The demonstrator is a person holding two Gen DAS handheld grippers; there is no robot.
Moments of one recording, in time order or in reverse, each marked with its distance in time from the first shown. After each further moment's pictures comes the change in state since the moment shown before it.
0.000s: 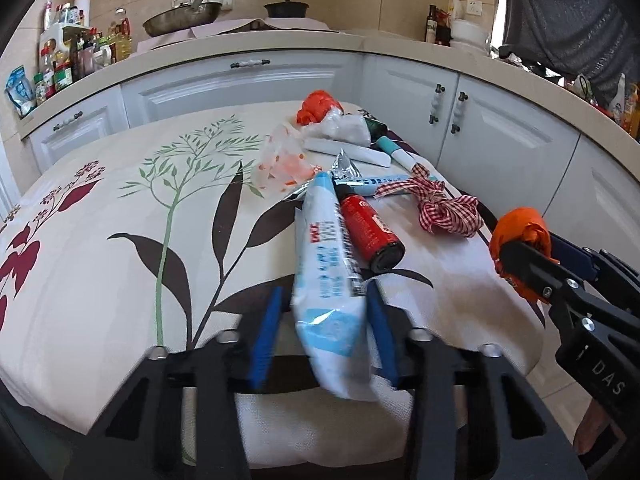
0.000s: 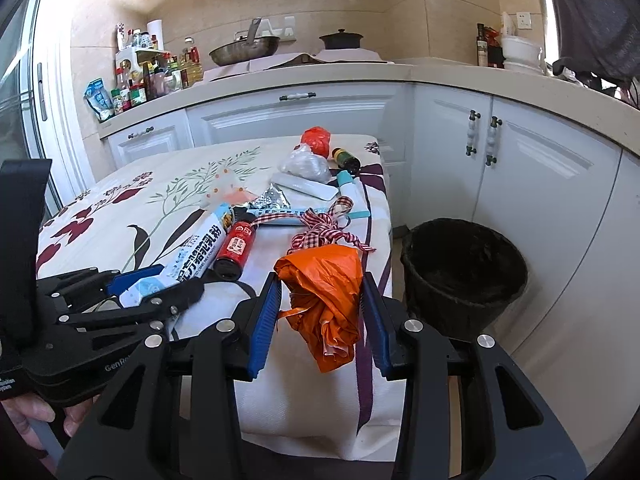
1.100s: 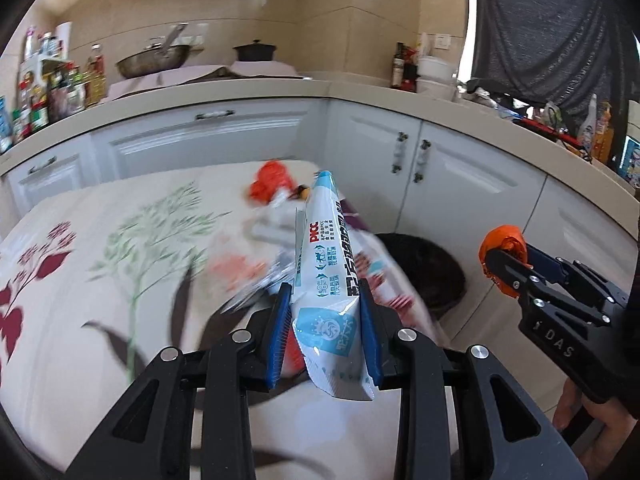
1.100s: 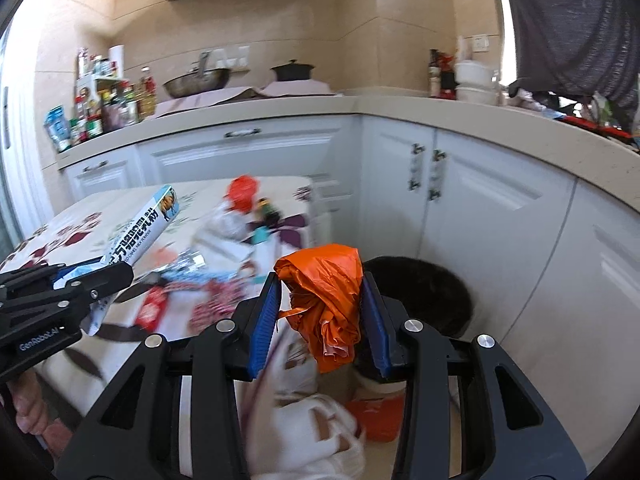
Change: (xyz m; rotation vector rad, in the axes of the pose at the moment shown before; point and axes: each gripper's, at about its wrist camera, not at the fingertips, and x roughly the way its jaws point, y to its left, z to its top) left arm -0.008 -0.035 0.062 0.042 -0.135 -0.107; right arm -0.006 -0.070 0.044 0.037 -0.117 -0.175
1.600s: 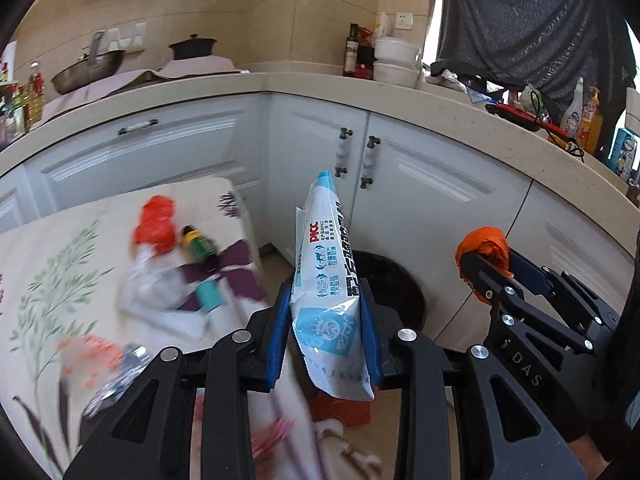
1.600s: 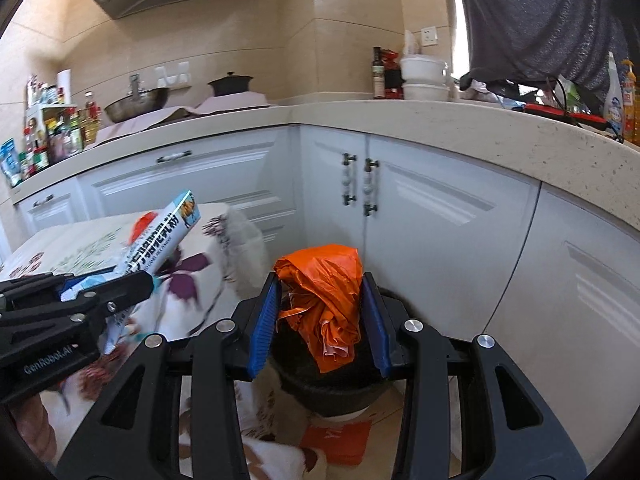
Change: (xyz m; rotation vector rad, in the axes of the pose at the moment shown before) left arm 0.090 -0.091 0.061 0.054 0.048 -0.095; right arm 0.055 -0.098 0.032 0.082 -0.021 -0.116
